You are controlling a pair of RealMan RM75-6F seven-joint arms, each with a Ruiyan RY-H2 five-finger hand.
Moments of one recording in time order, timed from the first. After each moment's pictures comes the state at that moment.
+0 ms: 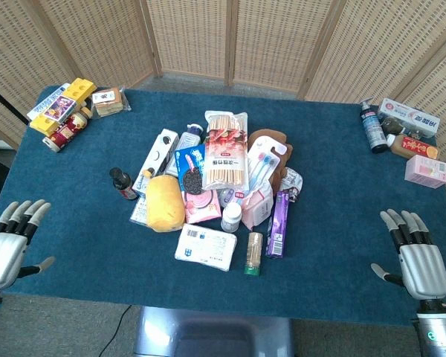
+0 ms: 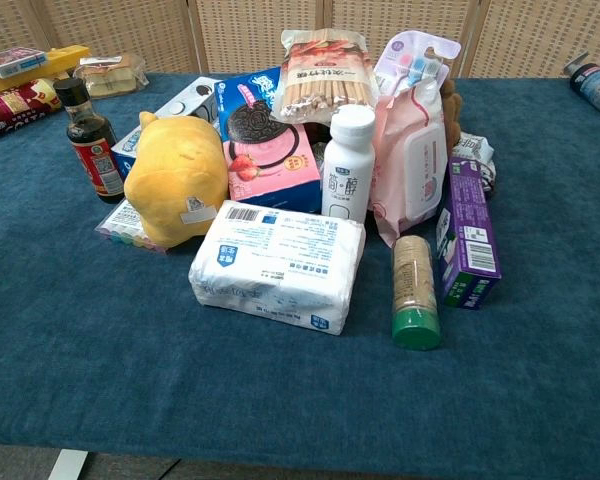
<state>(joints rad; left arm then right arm) -0.16 -1.09 -0.03 -1.65 1.62 1.43 0.09 0.09 -1.14 0.06 -1.62 -1.55 1.51 -0.07</state>
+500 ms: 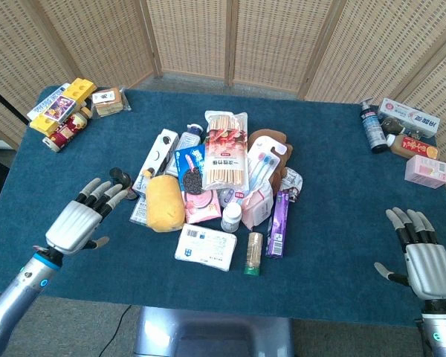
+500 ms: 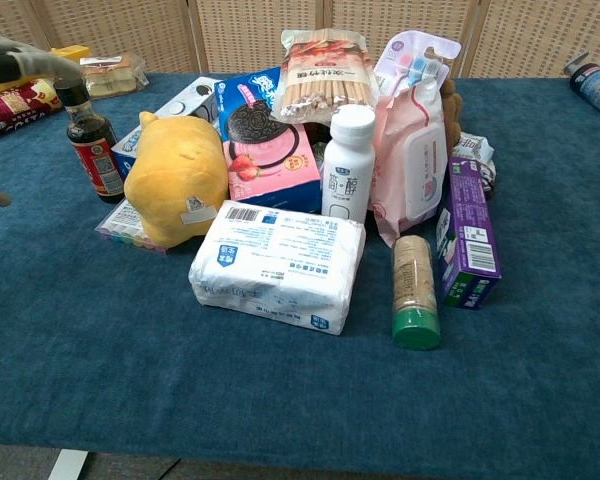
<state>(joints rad) -0.44 -1.18 -0.11 -1.63 1.62 1.12 0.25 0.09 -1.11 0.07 -1.65 -1.54 1.51 -0.03</state>
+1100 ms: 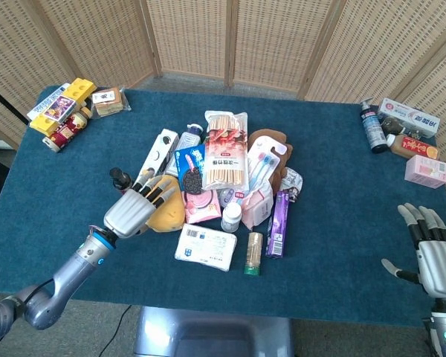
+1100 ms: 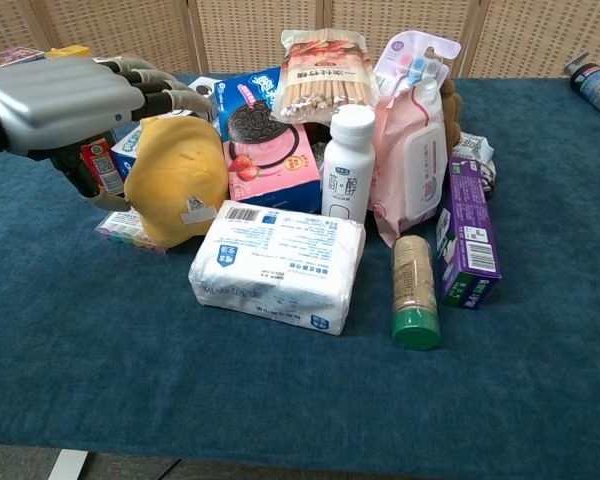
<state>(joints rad) -0.64 -1.39 -0.17 -1.56 1.47 0.95 0.55 0.08 -1.07 0.09 -1.67 -1.51 1.52 0.05</state>
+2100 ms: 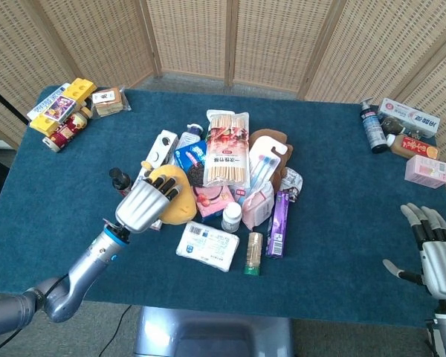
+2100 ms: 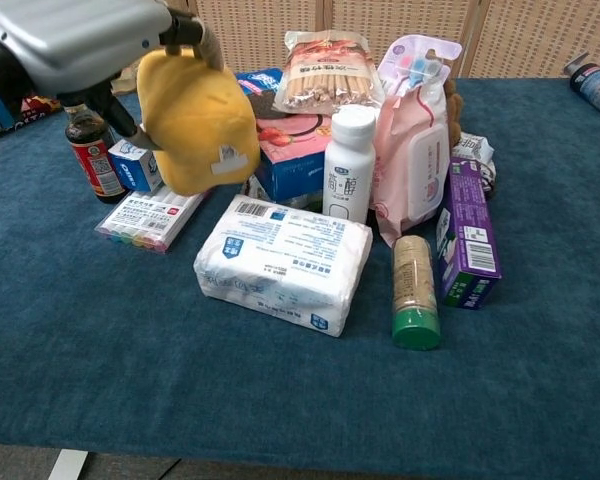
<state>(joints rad) -0.71 -1.46 -0.18 -1.51 1.57 1.18 0.57 0.07 -1.05 0.08 -1.69 -1.52 1.52 0.08</state>
